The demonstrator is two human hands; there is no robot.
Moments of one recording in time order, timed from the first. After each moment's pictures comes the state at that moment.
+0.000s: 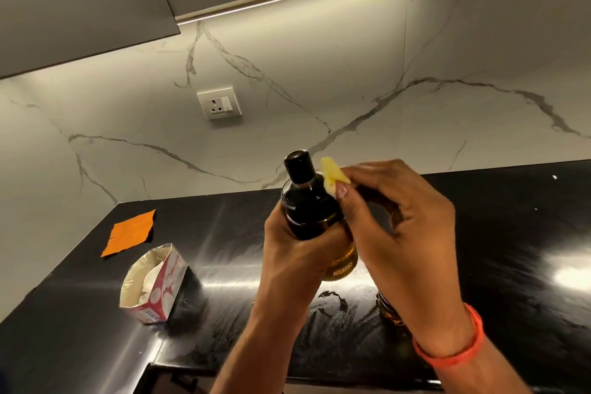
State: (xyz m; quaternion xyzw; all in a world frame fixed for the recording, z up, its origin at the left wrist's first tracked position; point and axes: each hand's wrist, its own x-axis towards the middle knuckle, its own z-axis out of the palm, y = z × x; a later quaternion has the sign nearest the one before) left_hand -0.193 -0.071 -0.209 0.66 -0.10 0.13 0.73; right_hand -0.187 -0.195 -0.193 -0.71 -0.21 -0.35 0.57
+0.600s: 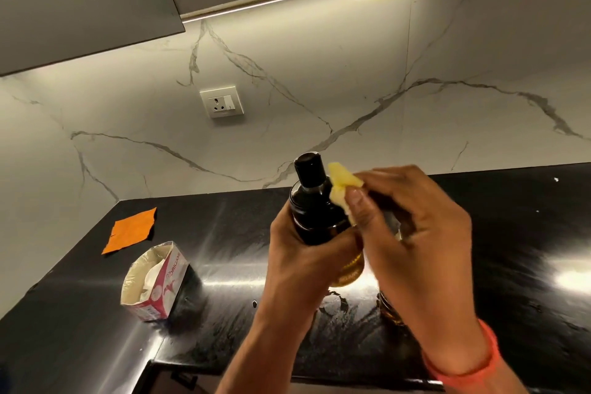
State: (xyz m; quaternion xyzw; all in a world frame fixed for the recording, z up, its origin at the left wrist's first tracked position) left_hand -0.204 -0.075 -0.204 0.67 -0.11 0.12 0.72; right_hand -0.196 -0.198 -0.195 -0.72 -0.21 -0.38 0.54
